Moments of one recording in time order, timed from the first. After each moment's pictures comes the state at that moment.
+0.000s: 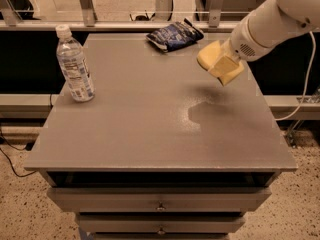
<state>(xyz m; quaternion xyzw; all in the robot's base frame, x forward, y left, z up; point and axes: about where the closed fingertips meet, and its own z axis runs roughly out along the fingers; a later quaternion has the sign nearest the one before) 0.621 -0.183 0.922 -0.48 0.81 -0.02 0.33</state>
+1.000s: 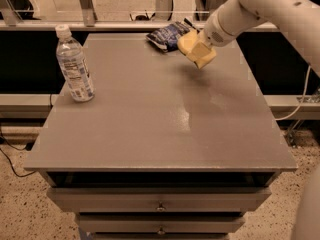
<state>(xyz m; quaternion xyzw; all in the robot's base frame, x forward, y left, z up) 0.731 -0.144 0.903 -0.49 0.80 0.01 0.36</state>
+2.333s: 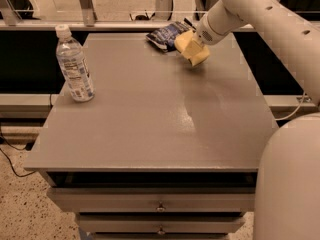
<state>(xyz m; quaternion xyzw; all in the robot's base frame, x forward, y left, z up) 0.783 -0.140 0.881 -0.45 0.82 0.00 0.36</state>
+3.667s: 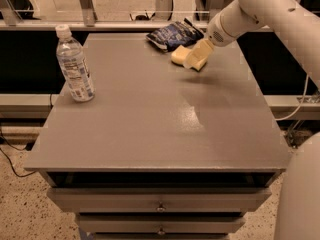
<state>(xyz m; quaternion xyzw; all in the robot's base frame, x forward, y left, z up) 0.764 -0.159 0.890 -0.44 0.82 0.03 0.38</state>
